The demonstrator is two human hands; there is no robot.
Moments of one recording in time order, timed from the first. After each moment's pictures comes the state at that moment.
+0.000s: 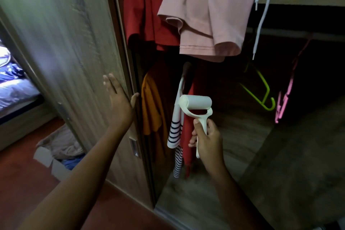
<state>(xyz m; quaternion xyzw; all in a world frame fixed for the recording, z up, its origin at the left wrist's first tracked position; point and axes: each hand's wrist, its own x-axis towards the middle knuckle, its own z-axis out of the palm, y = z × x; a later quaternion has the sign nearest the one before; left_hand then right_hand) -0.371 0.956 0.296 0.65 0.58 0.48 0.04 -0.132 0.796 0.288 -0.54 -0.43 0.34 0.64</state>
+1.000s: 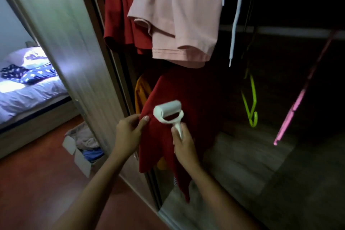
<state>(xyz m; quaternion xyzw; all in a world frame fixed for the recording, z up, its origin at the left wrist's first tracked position) -0.289 0.857 0.299 0.63 0.57 0.49 0.18 -0.114 0.870 0.227 -0.49 -0.58 0.37 0.53</state>
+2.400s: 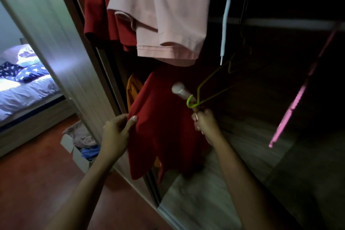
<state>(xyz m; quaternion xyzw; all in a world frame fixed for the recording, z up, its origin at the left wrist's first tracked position) -0.292 0.861 0.300 0.61 0.60 0.48 0.18 -0.032 0.946 0.263 -0.53 -0.45 0.52 0.50</state>
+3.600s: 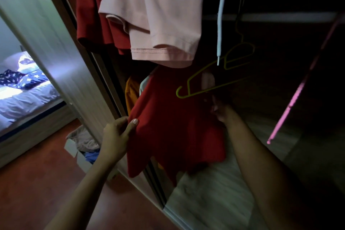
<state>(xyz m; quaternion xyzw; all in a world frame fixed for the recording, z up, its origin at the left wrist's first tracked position) -0.292 0.862 0.310 0.63 0.60 0.45 0.20 0.031 1.029 0.246 -0.49 -0.29 0.61 0.55</state>
